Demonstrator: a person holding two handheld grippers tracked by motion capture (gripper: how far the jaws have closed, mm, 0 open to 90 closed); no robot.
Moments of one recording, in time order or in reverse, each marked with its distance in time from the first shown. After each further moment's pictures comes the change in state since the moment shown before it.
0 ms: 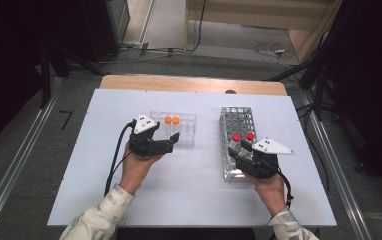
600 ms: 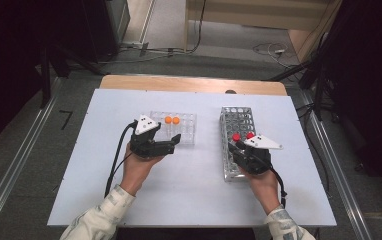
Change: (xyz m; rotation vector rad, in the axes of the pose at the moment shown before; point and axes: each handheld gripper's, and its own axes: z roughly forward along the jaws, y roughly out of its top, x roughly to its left) left arm -0.003 0.000 0.001 0.002 -0.016 0.003; right arm 0.003 0.002 0.021 0.063 -0.073 0.016
